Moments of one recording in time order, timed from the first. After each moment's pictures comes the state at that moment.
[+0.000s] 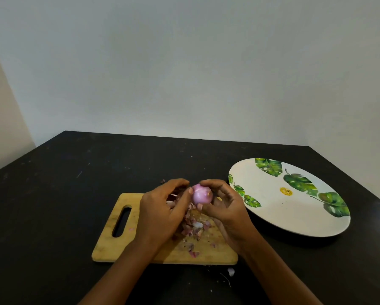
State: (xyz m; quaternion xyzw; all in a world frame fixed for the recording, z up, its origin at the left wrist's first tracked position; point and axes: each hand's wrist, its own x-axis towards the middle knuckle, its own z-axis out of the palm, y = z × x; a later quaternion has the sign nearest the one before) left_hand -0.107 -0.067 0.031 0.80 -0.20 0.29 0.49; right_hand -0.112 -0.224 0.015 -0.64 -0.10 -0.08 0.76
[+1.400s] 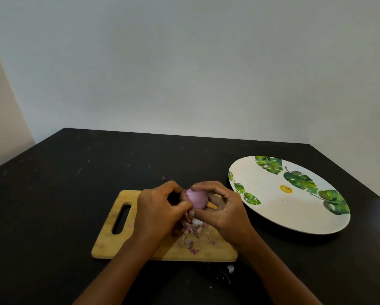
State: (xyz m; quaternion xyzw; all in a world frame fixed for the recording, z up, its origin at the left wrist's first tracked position) left_hand -0.107 -0.062 0.030 0.84 -0.18 0.28 0.42; right_hand -0.114 -0.225 0.013 -0.71 -0.20 -0.12 0.67
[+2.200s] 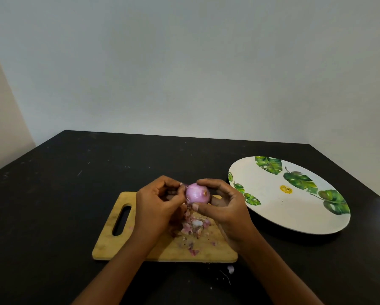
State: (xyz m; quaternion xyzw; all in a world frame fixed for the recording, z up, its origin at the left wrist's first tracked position) left_hand -0.108 -0.064 0.038 0.75 -0.15 0.24 0.60; right_hand -0.120 -0.222 0.023 -0.65 -0.11 -0.09 0.75
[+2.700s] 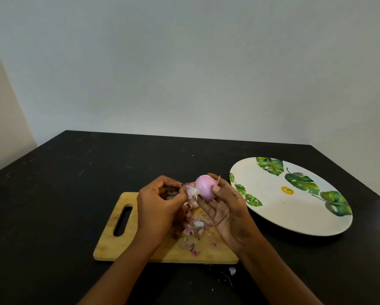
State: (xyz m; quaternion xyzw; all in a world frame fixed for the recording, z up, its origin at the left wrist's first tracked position) left_hand -0.107 -0.067 0.037 0.73 -0.11 0.24 0.63; right_hand -0.120 -0.210 0.037 -0.39 0.00 0.01 0.92
